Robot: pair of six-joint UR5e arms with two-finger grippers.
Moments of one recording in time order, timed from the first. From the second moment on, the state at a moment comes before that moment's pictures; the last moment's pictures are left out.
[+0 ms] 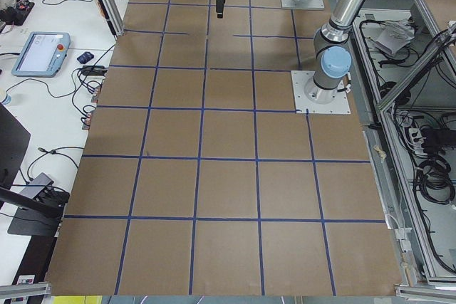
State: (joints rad) left arm -1.62 -1.54 -1.64 -1.51 1.53 0.04; right arm 1.39 -1.37 1.18 -1.22 -1.59 -0.16
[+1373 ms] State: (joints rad) left arm -1.63 -1.55 -1.67 -1.45 1.52 0.06; right arm 1.59 -1.50 1.47 -1.43 -1.58 0.08
